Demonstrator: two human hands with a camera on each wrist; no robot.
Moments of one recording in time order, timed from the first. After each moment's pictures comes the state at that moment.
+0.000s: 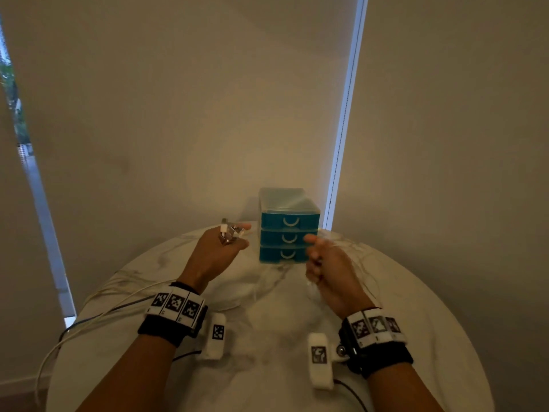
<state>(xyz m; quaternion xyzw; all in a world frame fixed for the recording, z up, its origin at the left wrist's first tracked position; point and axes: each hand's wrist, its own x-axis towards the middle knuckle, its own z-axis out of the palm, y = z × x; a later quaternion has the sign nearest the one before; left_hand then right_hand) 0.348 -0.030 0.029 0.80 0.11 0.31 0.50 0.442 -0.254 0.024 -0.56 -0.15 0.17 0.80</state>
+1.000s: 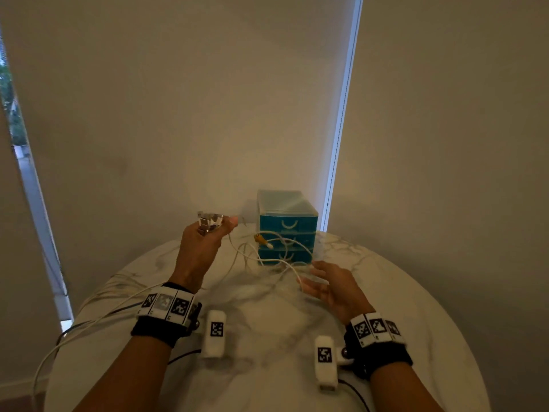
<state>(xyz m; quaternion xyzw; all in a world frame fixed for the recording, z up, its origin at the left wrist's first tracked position) 0.343 -0.024 0.036 0.66 0.13 0.41 0.62 0.464 -0.267 -0.005 -0.59 -0.05 0.20 0.78</state>
